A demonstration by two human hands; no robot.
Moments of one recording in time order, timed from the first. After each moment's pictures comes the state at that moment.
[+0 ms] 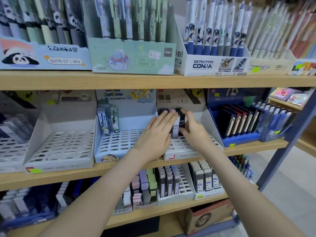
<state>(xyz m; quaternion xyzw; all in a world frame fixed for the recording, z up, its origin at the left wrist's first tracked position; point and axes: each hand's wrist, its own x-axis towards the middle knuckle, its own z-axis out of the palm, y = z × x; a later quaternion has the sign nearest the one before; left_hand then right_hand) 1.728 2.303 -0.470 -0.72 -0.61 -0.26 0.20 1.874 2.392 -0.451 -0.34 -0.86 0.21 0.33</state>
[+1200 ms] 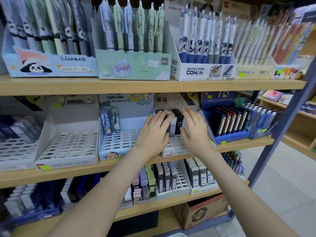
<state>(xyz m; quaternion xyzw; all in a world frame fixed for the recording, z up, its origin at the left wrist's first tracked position) 1.741 2.287 -0.453 -0.69 -0.64 -0.25 0.22 1.892 2.371 -0.457 -0.30 -0.85 -0.04 0.44</state>
